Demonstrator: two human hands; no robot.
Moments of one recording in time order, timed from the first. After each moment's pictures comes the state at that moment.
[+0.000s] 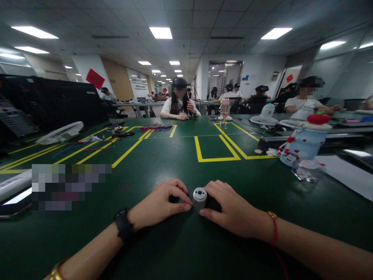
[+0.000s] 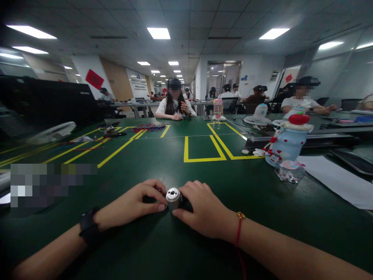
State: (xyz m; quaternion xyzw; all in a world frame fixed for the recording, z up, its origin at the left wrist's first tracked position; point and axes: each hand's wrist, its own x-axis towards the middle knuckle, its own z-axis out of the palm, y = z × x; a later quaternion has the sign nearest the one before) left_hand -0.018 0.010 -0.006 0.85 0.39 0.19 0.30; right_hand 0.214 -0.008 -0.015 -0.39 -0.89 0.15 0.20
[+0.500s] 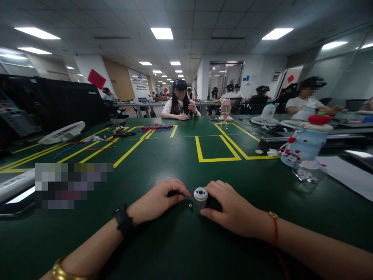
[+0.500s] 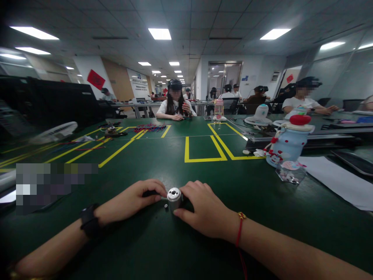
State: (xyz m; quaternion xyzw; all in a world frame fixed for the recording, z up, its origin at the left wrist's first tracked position) left_hand -0.027 0.017 -0.007 0.84 0.38 0.20 0.33; right_hand 0.214 -0.009 -0.015 -0.39 -0.89 0.15 0.20
